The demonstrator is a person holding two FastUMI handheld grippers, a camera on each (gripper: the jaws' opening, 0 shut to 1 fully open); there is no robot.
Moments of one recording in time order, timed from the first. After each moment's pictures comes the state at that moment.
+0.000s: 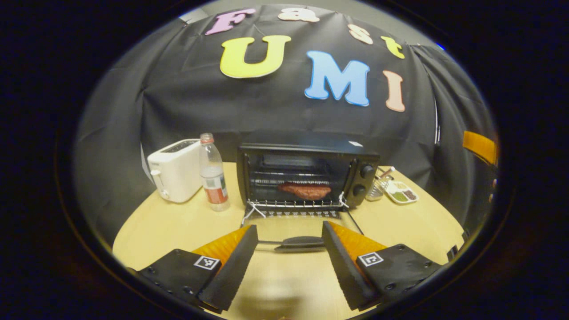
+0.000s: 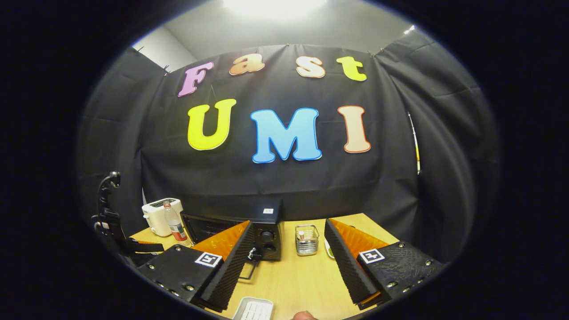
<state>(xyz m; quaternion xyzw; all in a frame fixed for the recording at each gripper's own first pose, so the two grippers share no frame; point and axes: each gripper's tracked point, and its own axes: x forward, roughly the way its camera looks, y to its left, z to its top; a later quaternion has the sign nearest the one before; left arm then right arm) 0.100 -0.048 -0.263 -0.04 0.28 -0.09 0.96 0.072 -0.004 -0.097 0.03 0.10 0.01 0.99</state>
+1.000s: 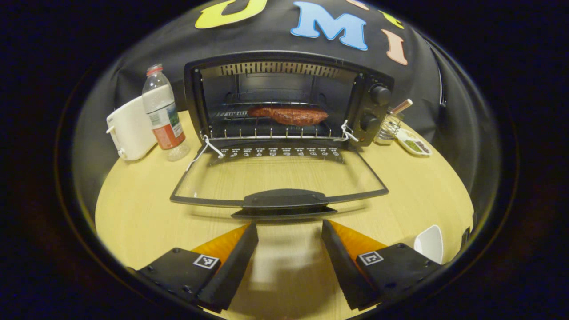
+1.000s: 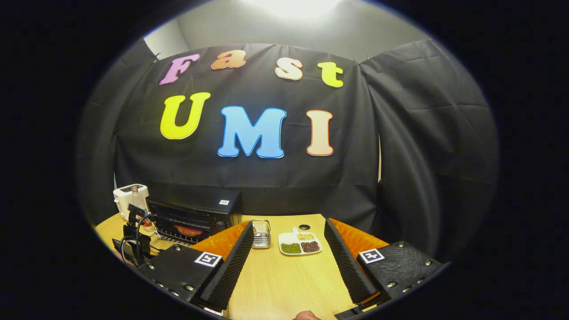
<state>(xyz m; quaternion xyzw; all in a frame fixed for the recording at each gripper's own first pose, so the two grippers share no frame) 0.112 -0.094 -0.397 -0.01 0.42 -0.11 0.90 0.041 -0.078 -0.085 -0.03 0.11 -0.08 0.99</state>
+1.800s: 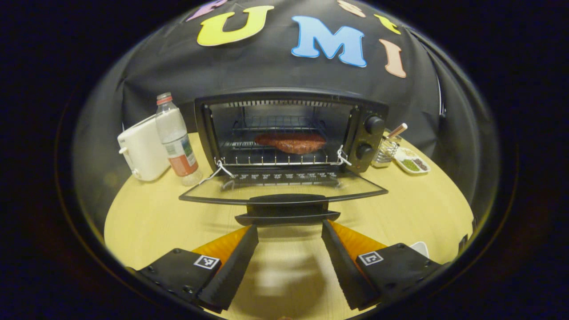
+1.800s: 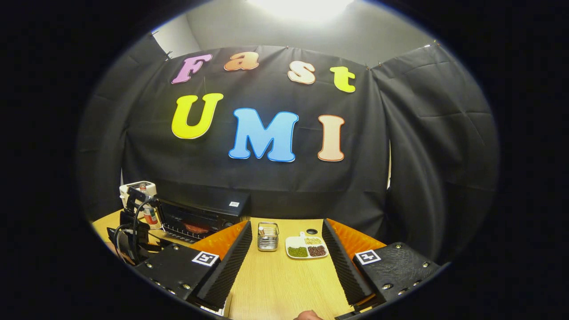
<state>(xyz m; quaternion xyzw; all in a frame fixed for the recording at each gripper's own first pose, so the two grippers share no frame) 0.117 -0.090 -0.341 0.00 0.35 -0.10 0.93 0.046 -0.056 -0.083 -0.04 0.10 -0.04 0.99</state>
